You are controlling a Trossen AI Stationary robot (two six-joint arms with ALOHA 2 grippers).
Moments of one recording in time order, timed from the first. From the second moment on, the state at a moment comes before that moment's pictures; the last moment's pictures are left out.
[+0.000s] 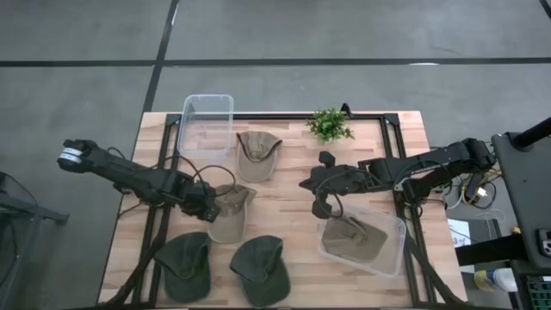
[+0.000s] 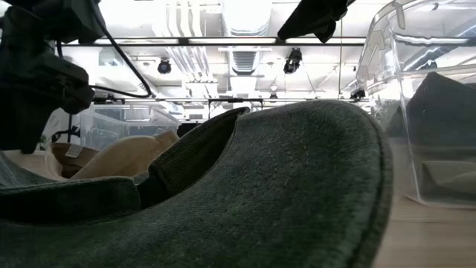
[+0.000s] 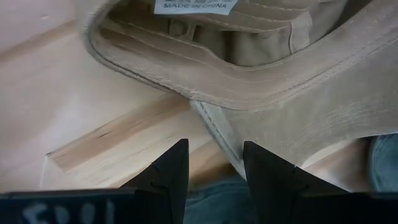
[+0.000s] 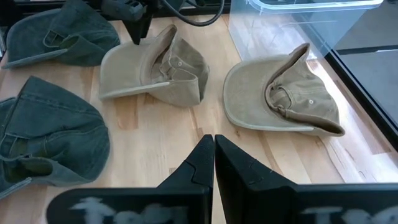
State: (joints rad) left arm -0.21 1.03 0.54 -0.78 0.16 -1.39; right arm 0.18 1.34 1.07 -0.37 0.31 0.21
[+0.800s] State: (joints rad) left arm -0.21 1.01 0.49 -0.58 0.09 -1.37; right arm 0.18 1.34 1.06 -0.36 0.31 0.21
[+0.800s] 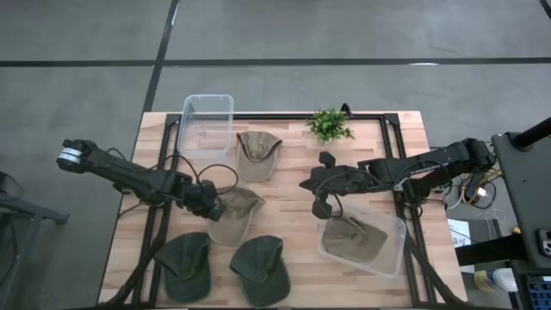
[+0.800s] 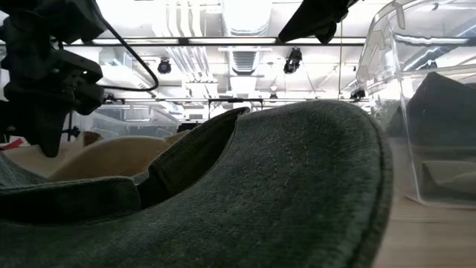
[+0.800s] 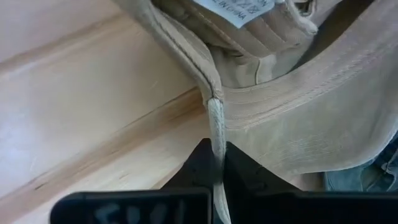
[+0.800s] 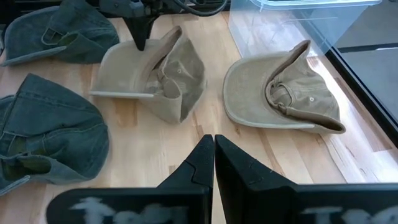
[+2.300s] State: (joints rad) left arm -0.21 0.87 0.69 0.01 -0.76 -0.43; right arm 0.18 1.34 1.16 -0.27 0.37 0.23
